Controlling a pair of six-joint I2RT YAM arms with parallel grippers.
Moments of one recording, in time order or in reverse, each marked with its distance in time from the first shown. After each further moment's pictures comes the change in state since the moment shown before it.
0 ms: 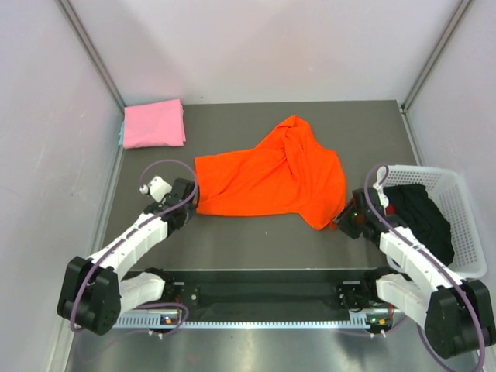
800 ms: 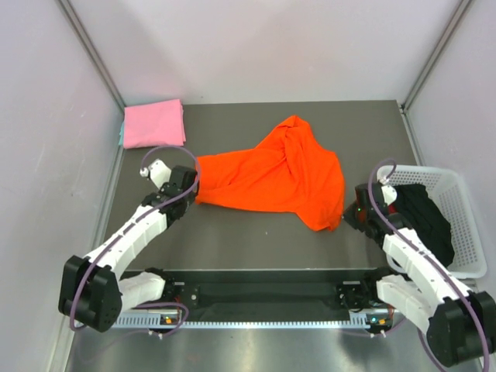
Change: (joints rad) left arm 0.003 0.023 0.114 0.002 -0.051 0.151; right arm 0.014 -0.039 0.041 -0.026 0.144 -0.010
